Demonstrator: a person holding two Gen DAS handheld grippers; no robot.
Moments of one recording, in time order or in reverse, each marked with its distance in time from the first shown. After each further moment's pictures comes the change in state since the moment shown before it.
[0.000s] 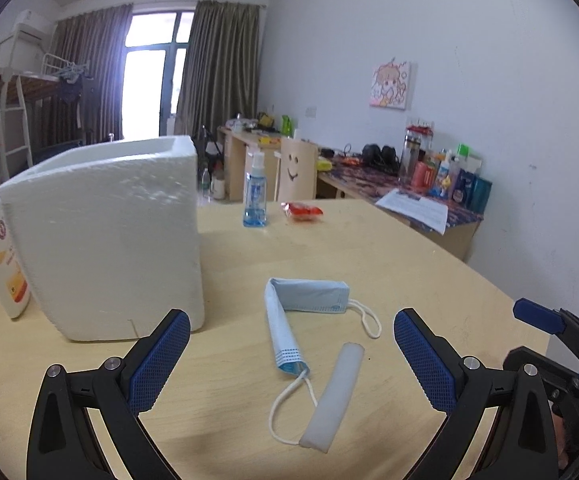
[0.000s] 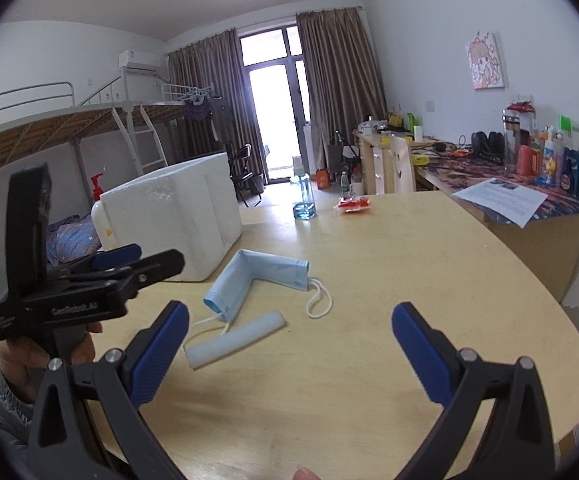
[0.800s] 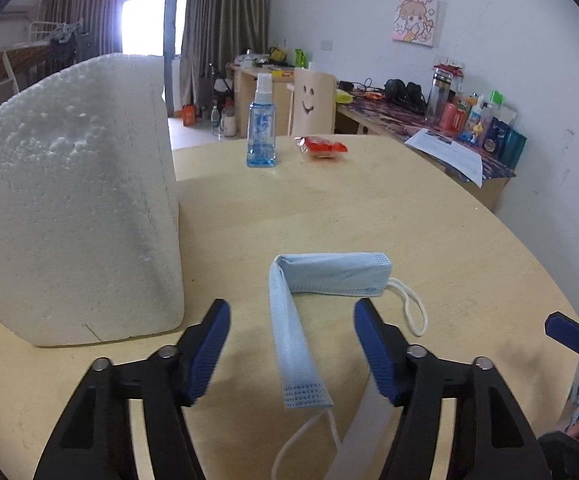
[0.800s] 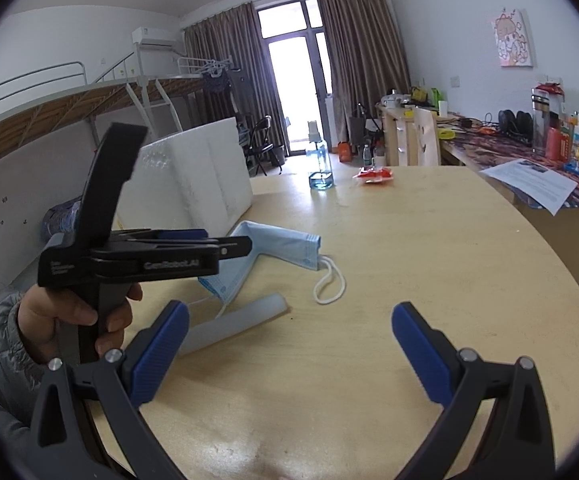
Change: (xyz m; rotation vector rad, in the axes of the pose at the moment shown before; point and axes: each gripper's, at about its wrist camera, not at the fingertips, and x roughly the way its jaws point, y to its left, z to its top) left arm 0.082 0.003 0.013 -0.010 0.253 0.058; right arm 0.034 -0.012 -0.001 -0.028 0.112 0.087
